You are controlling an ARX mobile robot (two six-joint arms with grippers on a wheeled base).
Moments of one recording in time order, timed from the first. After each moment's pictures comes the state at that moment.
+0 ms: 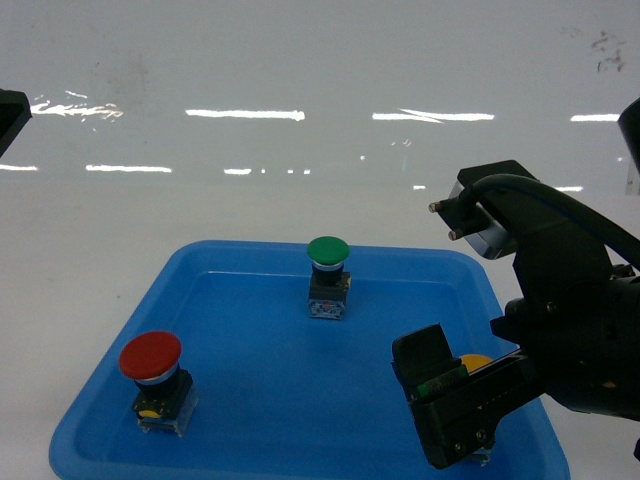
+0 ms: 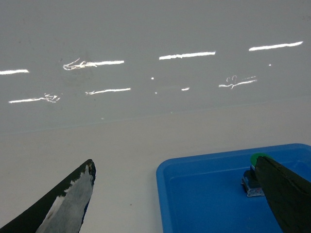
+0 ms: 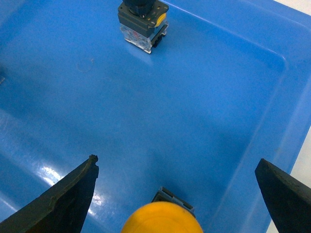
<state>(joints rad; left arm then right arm) -0.22 0.93 0.29 0.56 -0.11 0.04 0.43 1.65 0.71 0.20 -0.10 -0.02</state>
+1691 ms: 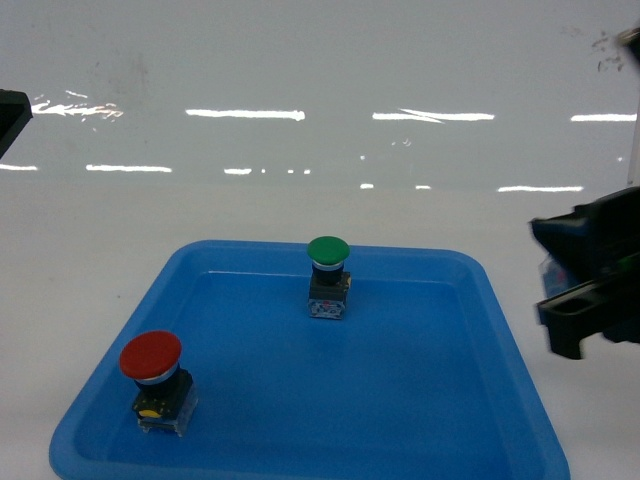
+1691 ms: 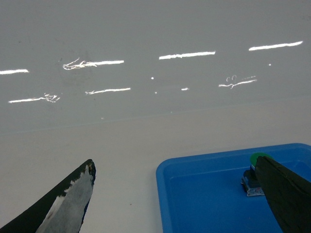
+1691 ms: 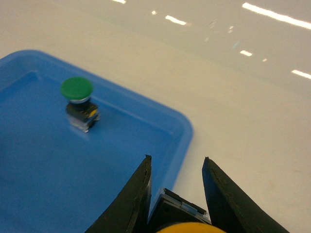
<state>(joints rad) -0.22 0.93 0.29 0.56 -0.11 0.04 0.35 1.35 0.52 0.46 0.03 -0.13</state>
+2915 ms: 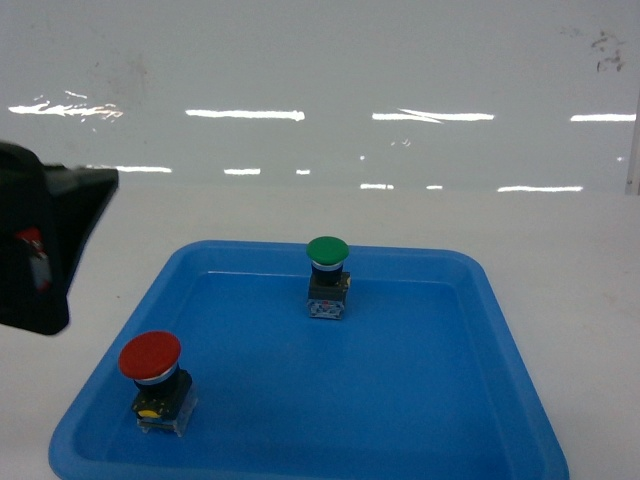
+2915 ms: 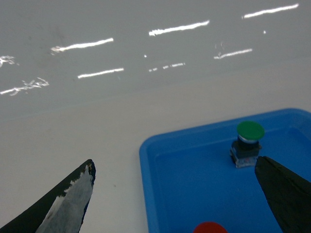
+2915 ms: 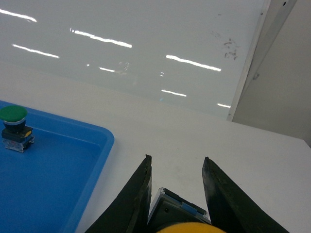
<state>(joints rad) -0.33 1.05 0.31 0.55 -0.18 0.07 0.30 0.65 0.18 0.40 0.25 -0.19</state>
